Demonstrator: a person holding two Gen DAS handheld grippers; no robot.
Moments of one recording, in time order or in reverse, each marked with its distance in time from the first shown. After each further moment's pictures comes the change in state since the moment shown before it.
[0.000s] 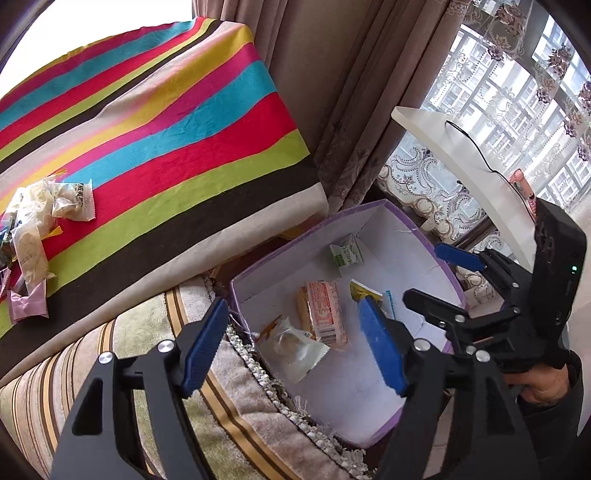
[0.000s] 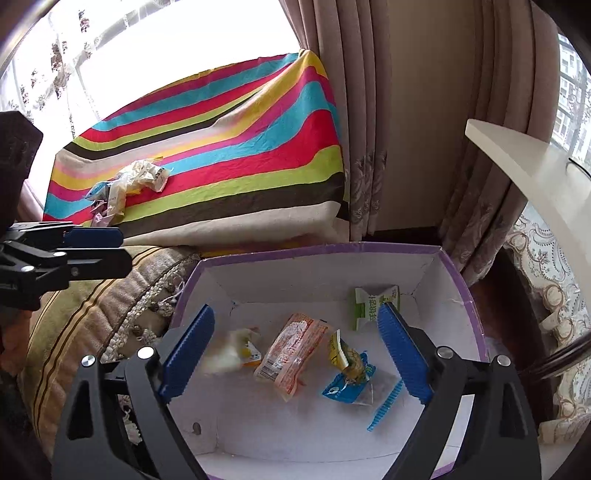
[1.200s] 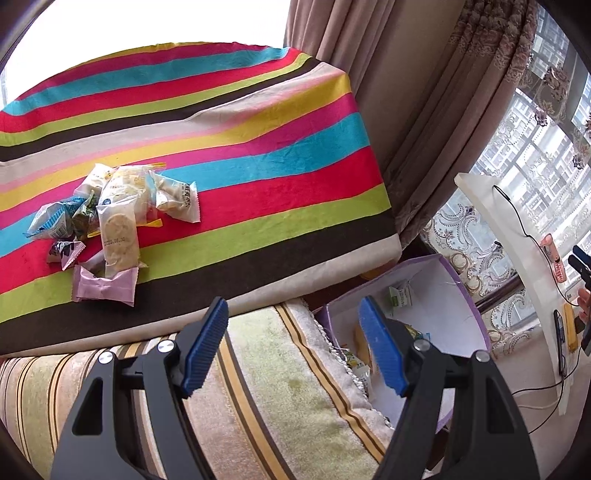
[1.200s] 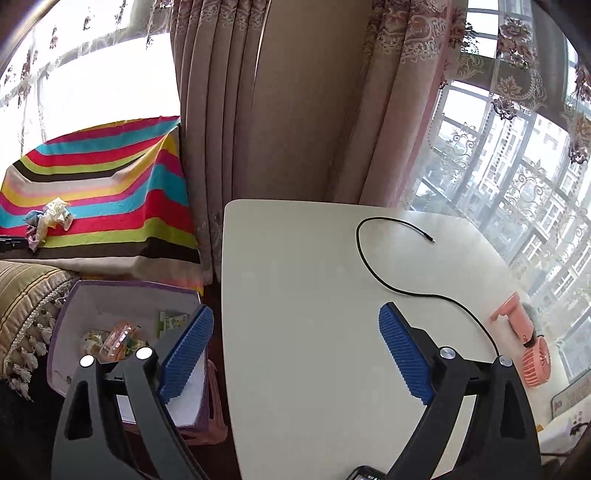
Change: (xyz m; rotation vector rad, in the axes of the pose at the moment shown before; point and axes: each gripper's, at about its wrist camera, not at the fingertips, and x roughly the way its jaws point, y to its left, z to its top) left arm -0.056 0.083 -0.009 -0.192 -0.141 0.122; right arm -0.177 -0.194 0.020 -0.051 -0.128 -0.360
